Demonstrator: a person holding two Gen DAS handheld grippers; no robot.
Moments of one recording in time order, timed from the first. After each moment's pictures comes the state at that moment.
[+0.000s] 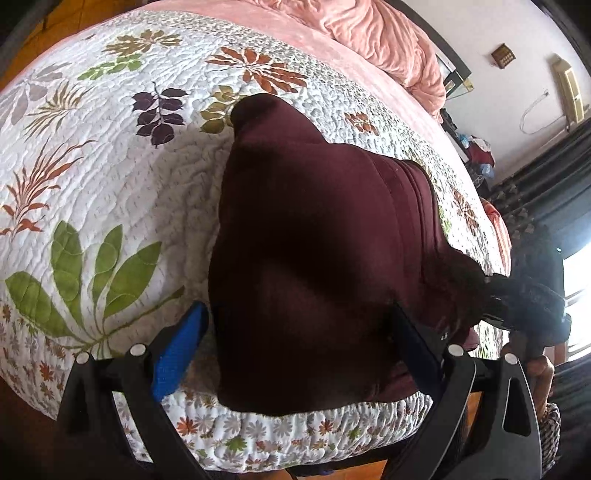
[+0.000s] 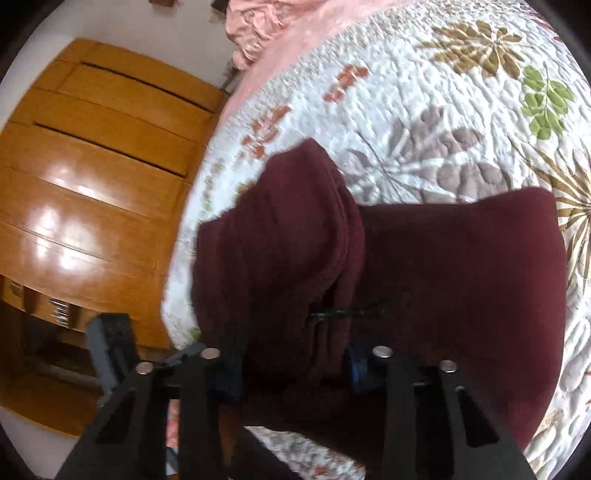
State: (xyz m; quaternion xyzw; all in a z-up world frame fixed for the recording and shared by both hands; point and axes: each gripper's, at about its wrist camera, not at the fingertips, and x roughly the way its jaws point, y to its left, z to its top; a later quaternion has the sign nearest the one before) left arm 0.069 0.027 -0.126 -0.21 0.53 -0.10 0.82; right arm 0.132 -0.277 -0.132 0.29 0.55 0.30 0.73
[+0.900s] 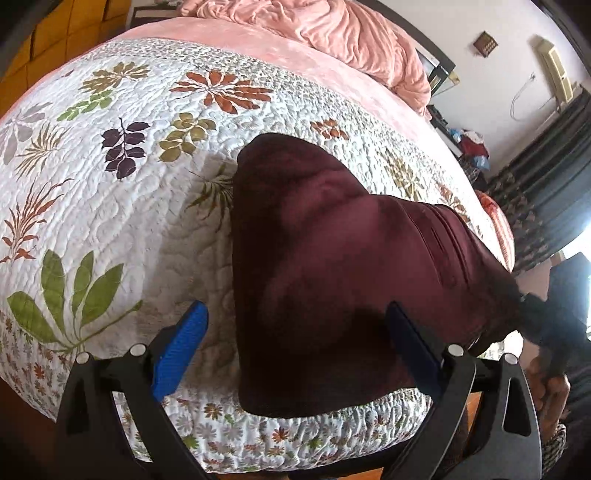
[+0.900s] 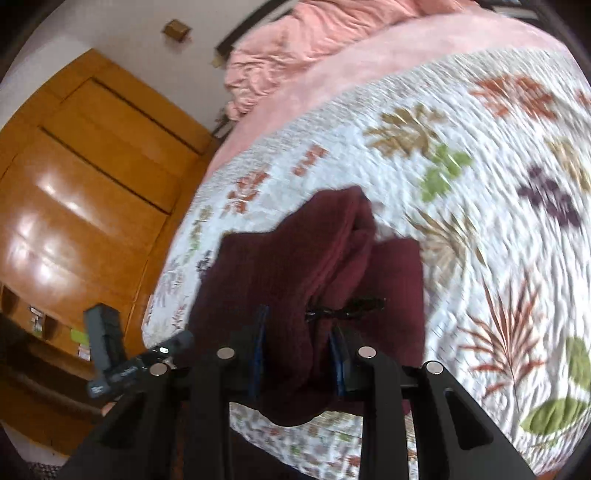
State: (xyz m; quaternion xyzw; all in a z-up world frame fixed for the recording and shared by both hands) left arm 0.064 -0.024 -0.100 -0.17 0.51 -0.11 0.84; right arm 0.079 -0.370 -0.087 0.27 0.48 0.23 0.80
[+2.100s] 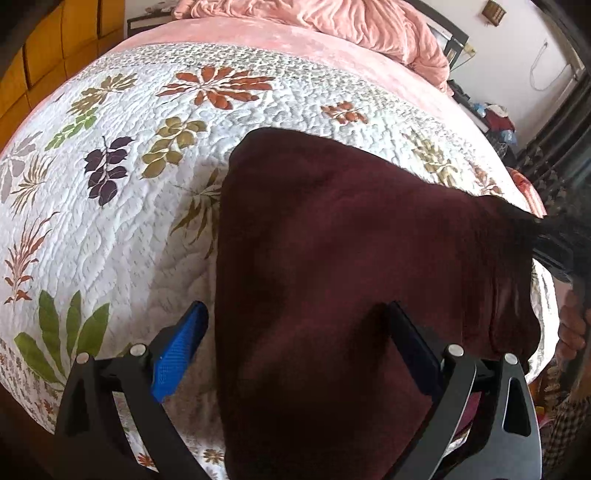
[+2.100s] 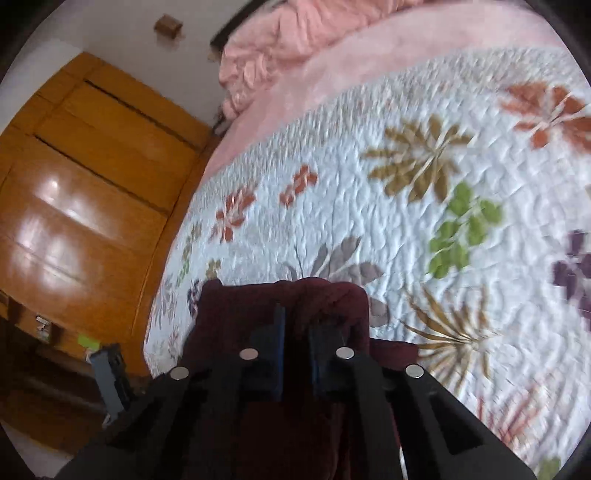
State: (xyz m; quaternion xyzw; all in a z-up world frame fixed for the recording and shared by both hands) left arm 0.100 -0.052 -0.114 -0.11 0.53 -0.07 0.84; right arm 0.175 -0.378 -0.086 0.27 0.48 0.24 0.80
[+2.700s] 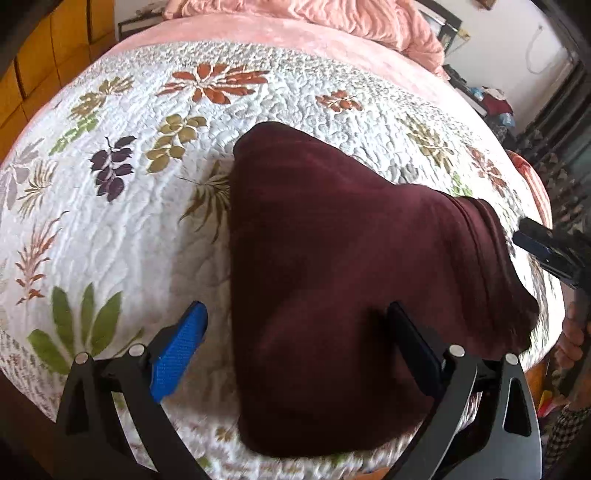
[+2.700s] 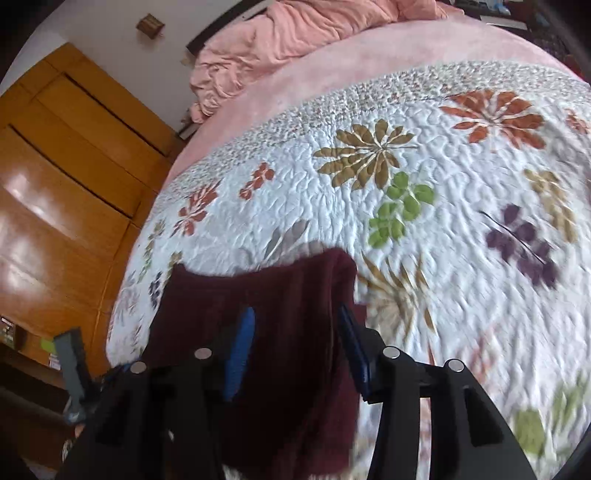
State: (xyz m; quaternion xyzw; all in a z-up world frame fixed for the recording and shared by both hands) left arm 0.084 -0.050 -0.106 -0.08 0.55 -0.08 0.83; right arm 0.121 -0.395 -0.084 0.22 0.50 0.18 0.82
